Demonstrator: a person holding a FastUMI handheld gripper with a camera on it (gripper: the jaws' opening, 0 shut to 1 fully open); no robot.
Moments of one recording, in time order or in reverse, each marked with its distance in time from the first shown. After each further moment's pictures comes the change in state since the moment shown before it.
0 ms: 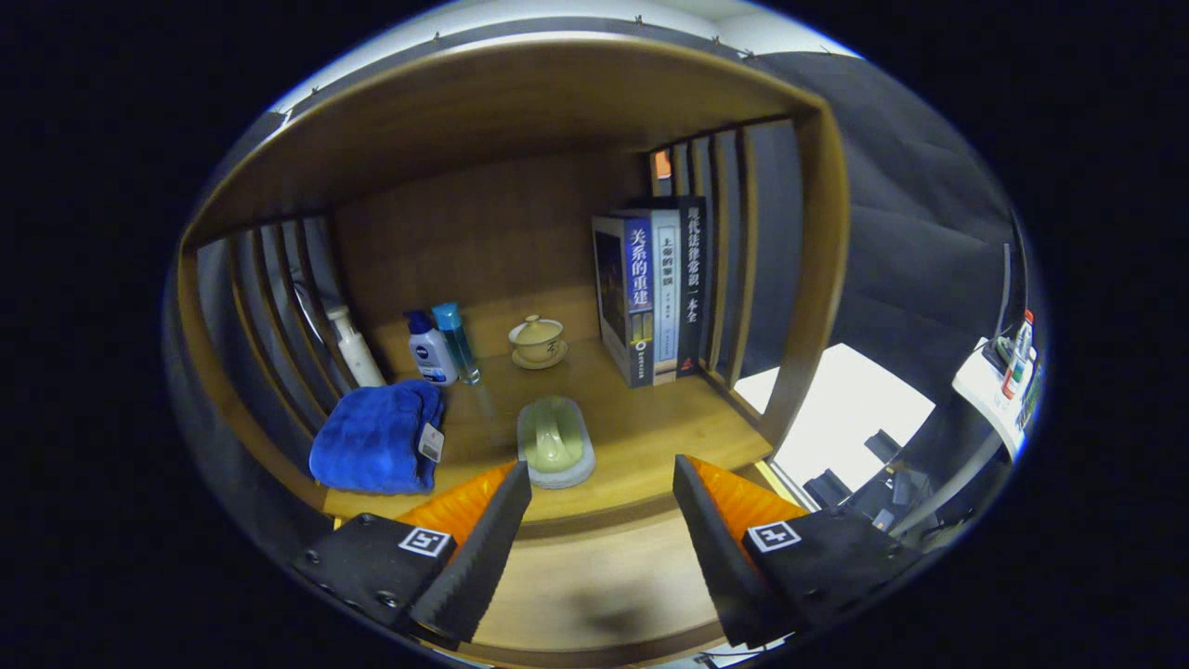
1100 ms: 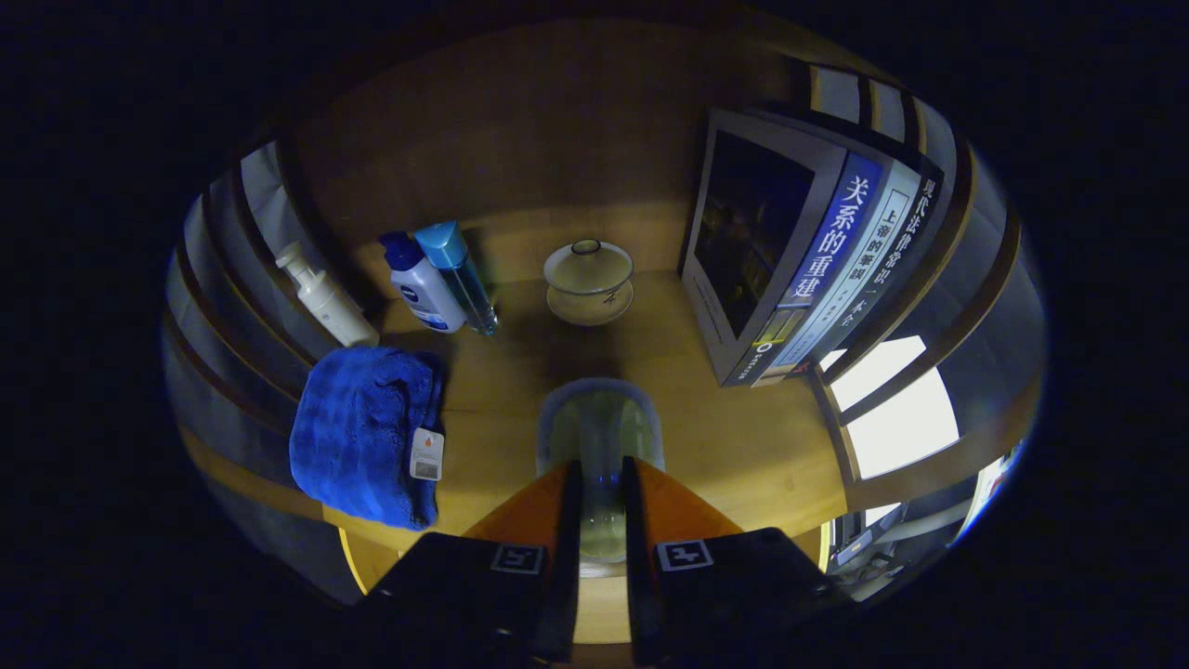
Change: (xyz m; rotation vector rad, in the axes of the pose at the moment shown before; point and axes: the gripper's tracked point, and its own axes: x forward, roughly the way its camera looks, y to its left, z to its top) arm 0.153 0.076 0.011 -0.145 0.509 0.116
